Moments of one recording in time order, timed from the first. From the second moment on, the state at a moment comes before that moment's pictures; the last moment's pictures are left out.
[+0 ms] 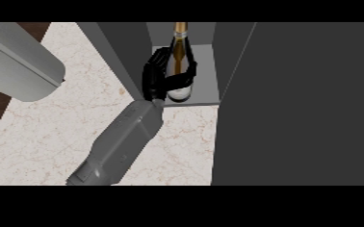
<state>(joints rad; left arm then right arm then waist) -0.79 0.00 -0.39 -0.67 0.87 0.54 -0.50 0.21 -0.12 0.22 -2.51 -0.13 0.16 0.42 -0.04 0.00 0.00</state>
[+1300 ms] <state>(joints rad) -1.13 0.03 -0.33 -0.18 0.71 0.68 -0.48 0.21 -0.09 0.24 -2.49 -0.13 0.19 0.40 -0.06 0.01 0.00</state>
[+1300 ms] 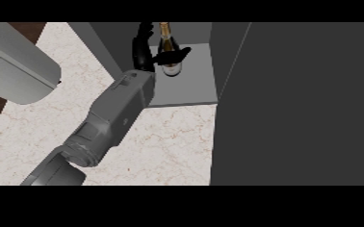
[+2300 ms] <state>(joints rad) -1.15 0.03 -0.30 -0.15 0.66 0.59 -0.58 0.25 -0.08 0.26 -2.49 -0.13 0.22 0.37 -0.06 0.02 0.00</state>
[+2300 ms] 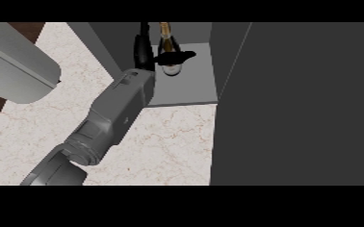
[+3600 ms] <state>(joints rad) -0.85 0.03 -0.34 -0.68 0.62 0.48 -0.58 0.29 -0.08 0.27 -2.51 -0.12 0.19 0.38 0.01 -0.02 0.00</state>
